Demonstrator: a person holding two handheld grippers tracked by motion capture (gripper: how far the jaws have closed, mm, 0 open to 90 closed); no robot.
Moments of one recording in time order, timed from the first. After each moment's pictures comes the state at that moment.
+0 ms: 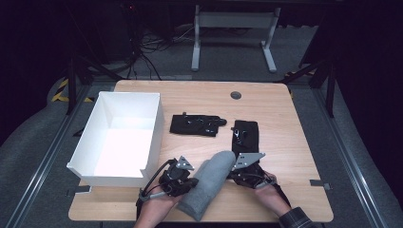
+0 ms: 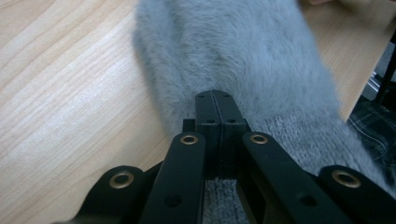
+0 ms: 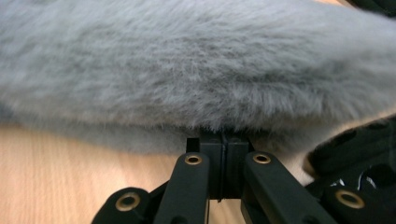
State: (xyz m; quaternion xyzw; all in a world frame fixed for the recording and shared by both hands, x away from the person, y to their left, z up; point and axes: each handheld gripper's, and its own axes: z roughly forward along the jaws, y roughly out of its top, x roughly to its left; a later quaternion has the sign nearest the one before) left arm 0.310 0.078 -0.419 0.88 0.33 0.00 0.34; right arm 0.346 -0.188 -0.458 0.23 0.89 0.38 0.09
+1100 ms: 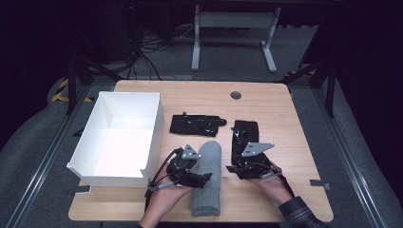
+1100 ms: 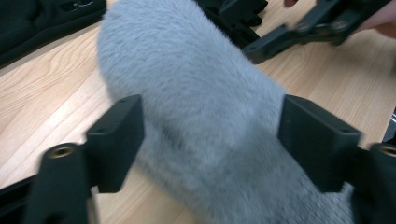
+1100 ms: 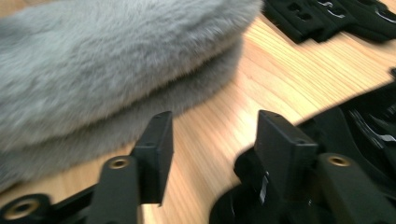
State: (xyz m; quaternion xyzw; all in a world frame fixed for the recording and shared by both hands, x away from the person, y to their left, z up) left arm 0.338 0.055 -0.408 0.86 0.33 0.05 0.38; right arm 0.365 -0.213 -0.443 0.27 0.87 0.40 0.12
